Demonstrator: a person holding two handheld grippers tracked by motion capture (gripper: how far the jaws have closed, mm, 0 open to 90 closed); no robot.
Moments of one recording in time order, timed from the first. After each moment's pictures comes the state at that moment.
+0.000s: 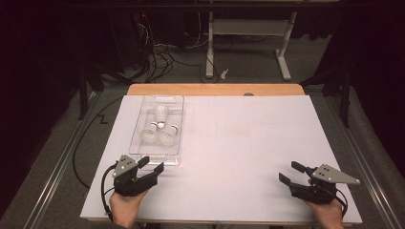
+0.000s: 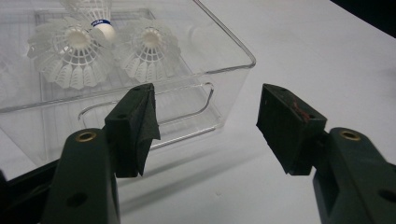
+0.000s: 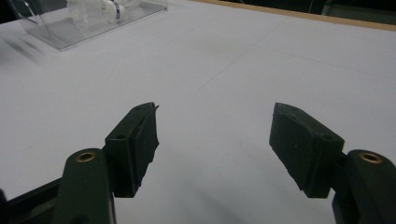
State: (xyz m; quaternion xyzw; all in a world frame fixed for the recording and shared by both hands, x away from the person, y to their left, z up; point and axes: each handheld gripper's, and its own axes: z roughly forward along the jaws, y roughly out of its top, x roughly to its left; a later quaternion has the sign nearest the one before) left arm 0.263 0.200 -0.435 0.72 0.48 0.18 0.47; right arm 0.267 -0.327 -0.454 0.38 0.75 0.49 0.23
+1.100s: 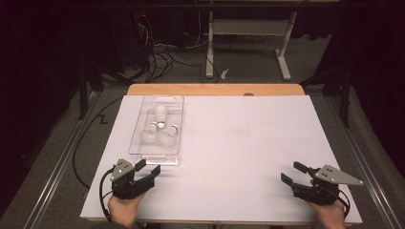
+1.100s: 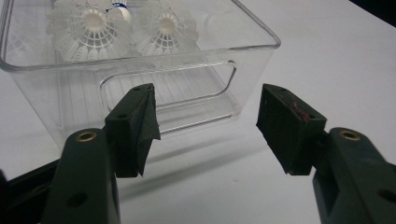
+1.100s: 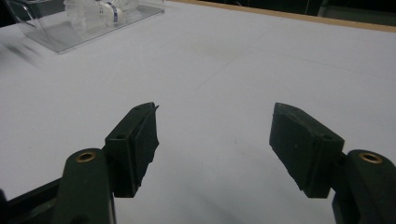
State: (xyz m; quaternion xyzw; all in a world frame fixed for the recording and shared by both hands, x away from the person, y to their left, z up) left arm 0.260 0.208 -0.450 0.71 0.50 0.19 0.47; right arm 0.265 -0.332 -0.454 0.38 0.75 0.49 0.23
